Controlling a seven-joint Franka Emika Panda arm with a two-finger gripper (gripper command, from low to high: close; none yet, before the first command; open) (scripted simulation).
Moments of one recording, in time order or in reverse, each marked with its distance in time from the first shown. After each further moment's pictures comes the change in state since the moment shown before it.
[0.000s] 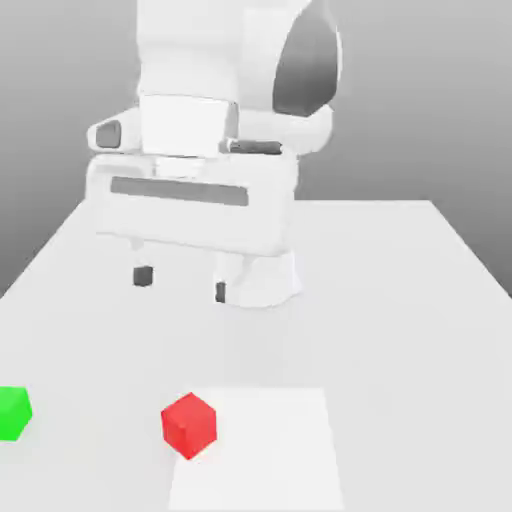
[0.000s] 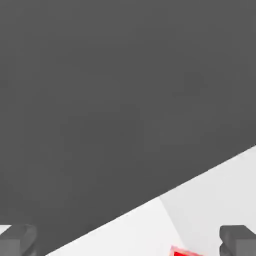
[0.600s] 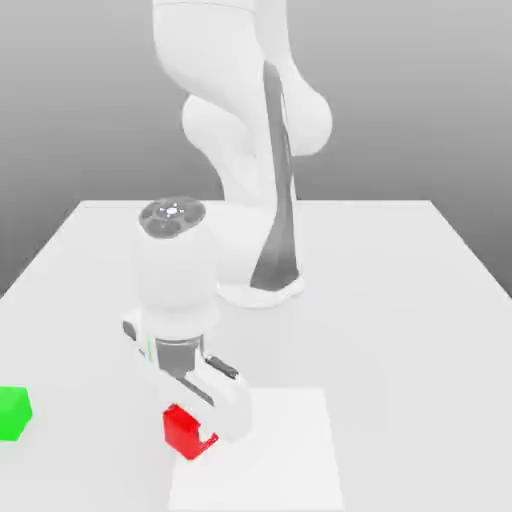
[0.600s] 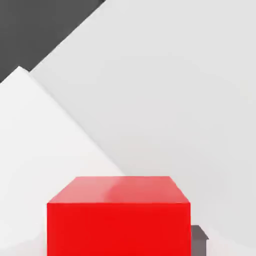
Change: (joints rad) arm -0.030 0.441 -0.021 -0.070 0.016 0.310 0.122
